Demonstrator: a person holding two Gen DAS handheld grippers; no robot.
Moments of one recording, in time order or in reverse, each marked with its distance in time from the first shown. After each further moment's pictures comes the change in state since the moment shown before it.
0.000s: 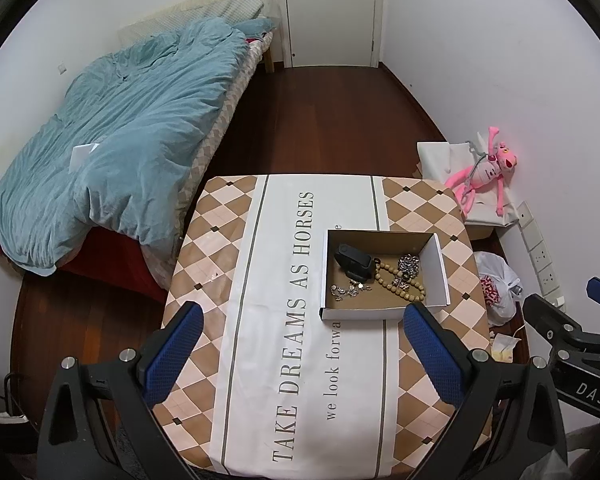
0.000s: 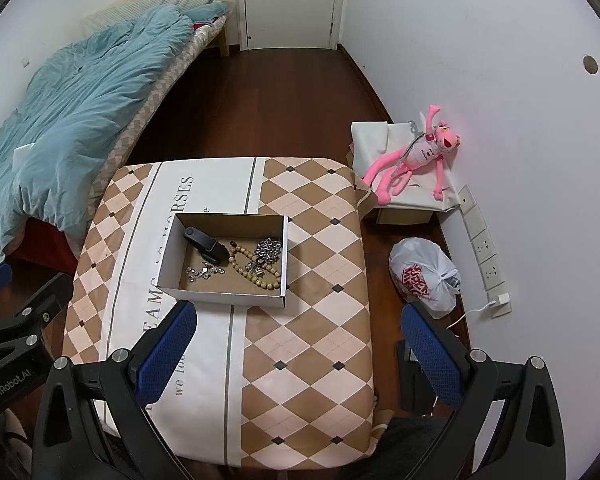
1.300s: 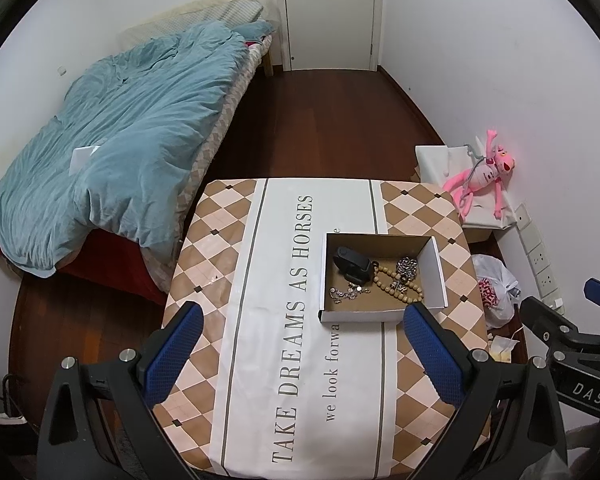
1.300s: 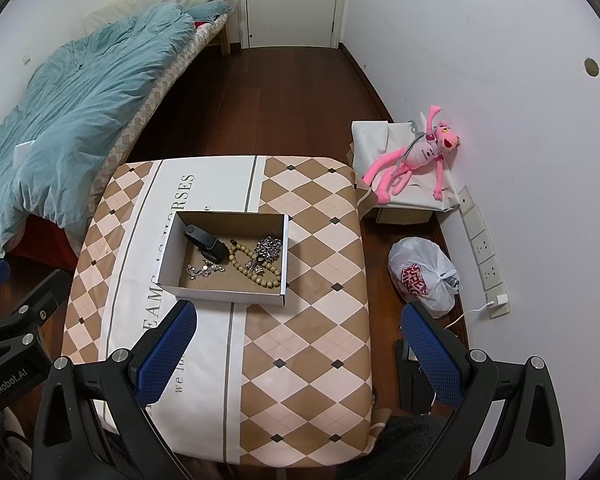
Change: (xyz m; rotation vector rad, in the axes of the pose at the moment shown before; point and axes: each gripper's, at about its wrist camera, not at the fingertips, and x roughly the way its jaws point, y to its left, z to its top) left arm -0.009 -0.006 -0.001 0.004 -0.010 0.000; right arm -0.004 0.002 0.001 -0.009 0.004 -0.003
